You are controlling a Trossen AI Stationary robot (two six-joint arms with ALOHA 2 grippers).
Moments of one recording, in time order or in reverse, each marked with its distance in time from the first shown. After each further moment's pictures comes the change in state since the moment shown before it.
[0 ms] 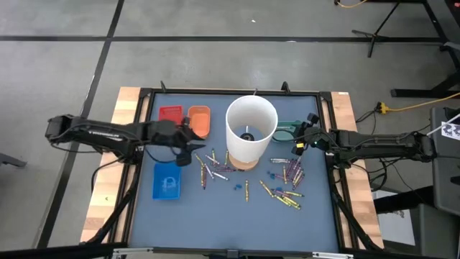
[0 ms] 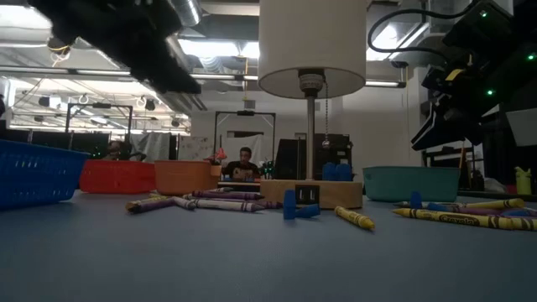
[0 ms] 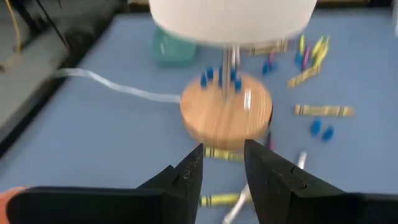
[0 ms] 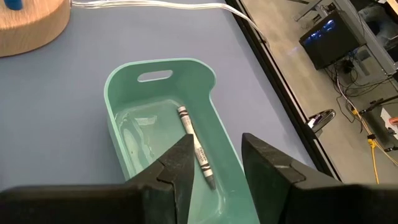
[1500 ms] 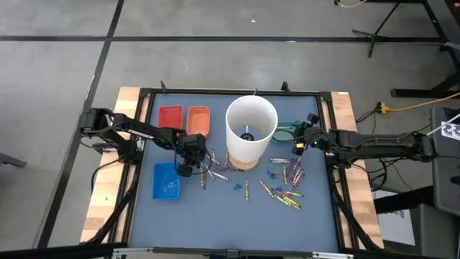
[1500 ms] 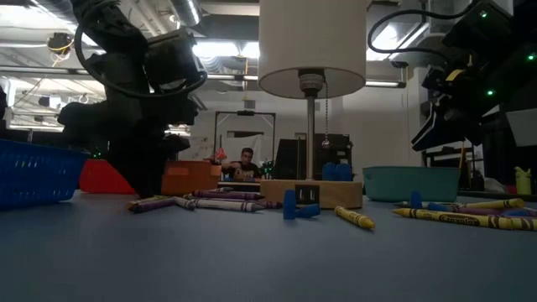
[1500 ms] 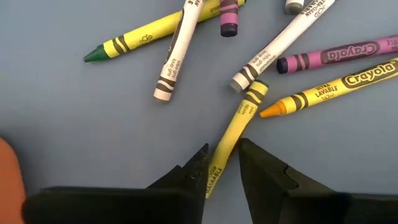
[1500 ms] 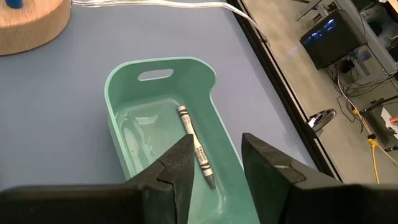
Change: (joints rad) left arm 0.000 0.494 0.121 -0.313 0.128 0.227; right arm 0.000 0.000 0.000 -0.004 -0.001 0.001
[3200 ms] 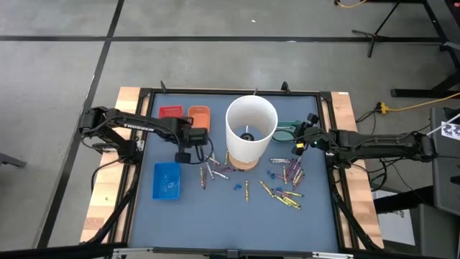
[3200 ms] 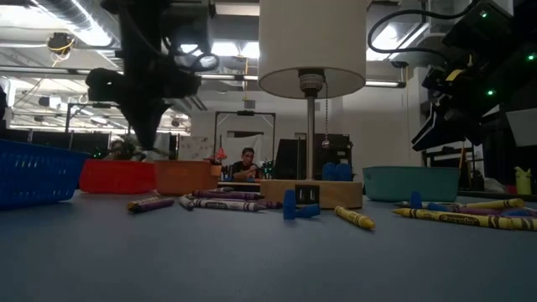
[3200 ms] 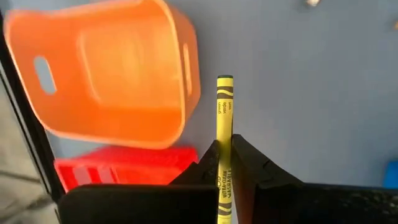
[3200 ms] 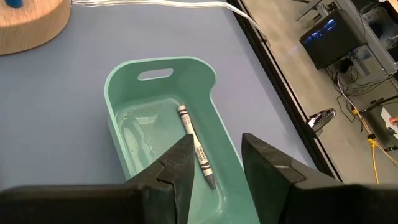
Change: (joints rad) left arm 0.006 -0.015 0.348 -0.671 -0.414 -0.124; right arm 0.000 0.000 0.000 0.000 0.000 0.000
